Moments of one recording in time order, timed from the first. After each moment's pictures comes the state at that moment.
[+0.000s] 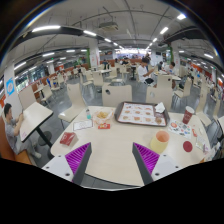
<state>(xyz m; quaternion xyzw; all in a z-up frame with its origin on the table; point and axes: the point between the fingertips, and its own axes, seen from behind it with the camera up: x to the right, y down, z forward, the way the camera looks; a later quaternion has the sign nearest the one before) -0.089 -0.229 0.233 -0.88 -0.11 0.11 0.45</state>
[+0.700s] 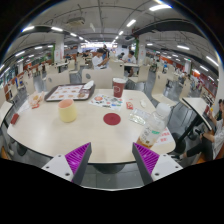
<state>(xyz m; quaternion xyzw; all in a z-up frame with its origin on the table) 0.329 -0.271 0.106 -0.90 0.01 -0.04 0.43</state>
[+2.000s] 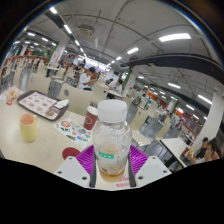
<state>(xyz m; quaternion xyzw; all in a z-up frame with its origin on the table) 0.438 -0.119 0.179 -0.81 -0.05 -0.22 0.53</state>
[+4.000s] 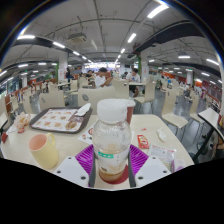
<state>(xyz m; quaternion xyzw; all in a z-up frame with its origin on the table) 0.344 -0.016 0.077 -0.84 0.01 0.00 0.54</state>
